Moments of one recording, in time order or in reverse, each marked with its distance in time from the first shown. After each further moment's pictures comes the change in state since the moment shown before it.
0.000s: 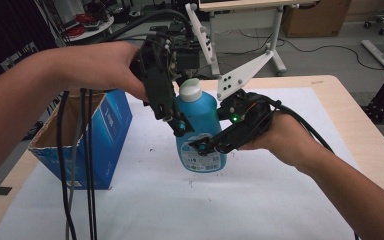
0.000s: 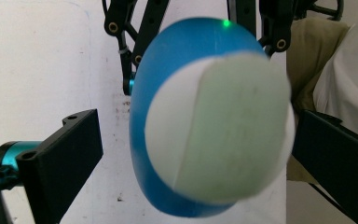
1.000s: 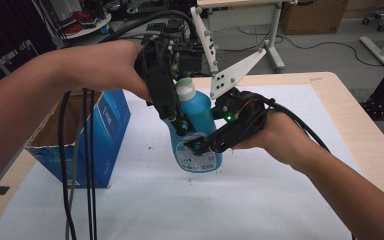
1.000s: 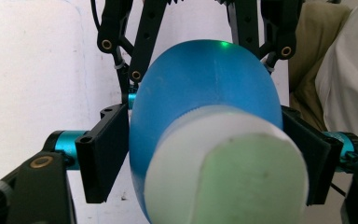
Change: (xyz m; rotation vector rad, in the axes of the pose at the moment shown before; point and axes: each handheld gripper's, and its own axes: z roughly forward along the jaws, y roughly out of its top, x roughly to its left) left arm 0.002 0.004 0.007 0.039 -0.015 0.047; right arm 0.001 0.002 0.006 0.012 0.008 0.003
